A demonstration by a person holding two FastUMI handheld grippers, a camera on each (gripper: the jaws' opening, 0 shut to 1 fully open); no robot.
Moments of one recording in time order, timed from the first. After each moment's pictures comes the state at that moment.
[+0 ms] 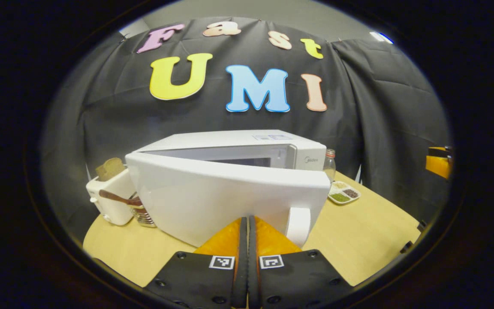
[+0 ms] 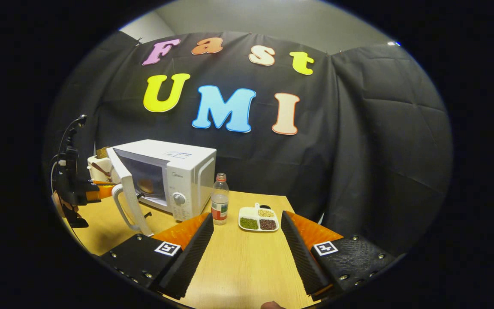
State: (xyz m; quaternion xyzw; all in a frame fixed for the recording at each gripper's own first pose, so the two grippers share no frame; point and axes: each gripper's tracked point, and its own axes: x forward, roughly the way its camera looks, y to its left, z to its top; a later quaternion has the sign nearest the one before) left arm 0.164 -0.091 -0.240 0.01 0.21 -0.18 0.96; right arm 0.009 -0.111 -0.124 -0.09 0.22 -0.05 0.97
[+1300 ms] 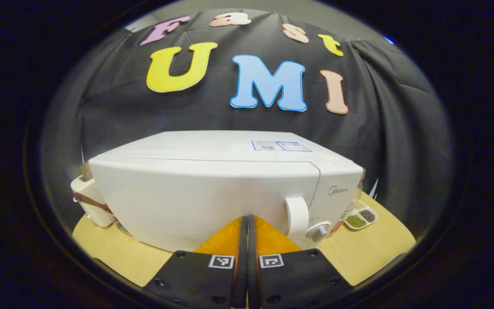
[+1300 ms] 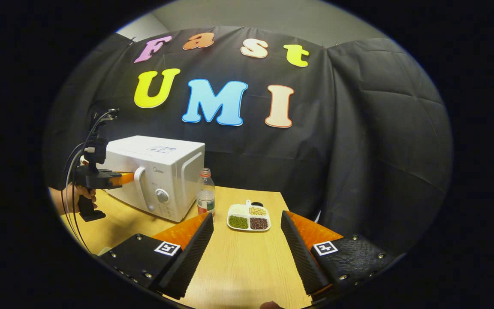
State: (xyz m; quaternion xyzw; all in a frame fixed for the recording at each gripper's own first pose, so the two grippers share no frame) left arm 0.257 -0.140 -0.247 -0.02 0.22 -0.12 0.97; right arm 0.047 -0.135 -0.149 -0.08 0.22 -0.03 0.97
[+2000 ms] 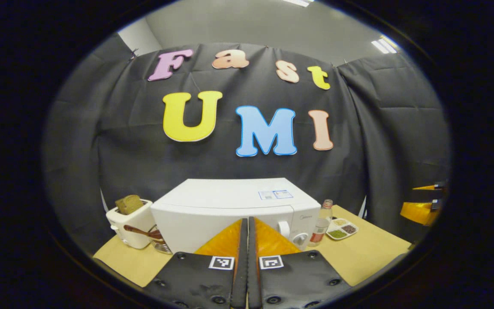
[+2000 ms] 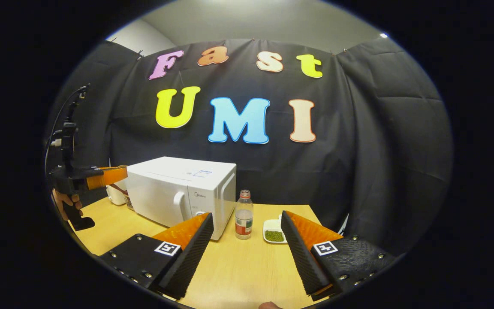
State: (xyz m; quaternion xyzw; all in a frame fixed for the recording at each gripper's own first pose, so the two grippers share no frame) left arm 0.151 -0.064 -0.096 -0.01 0.10 -0.13 0.99; right arm 0.049 -0.050 -0.118 -0.04 0.17 0.03 0.98
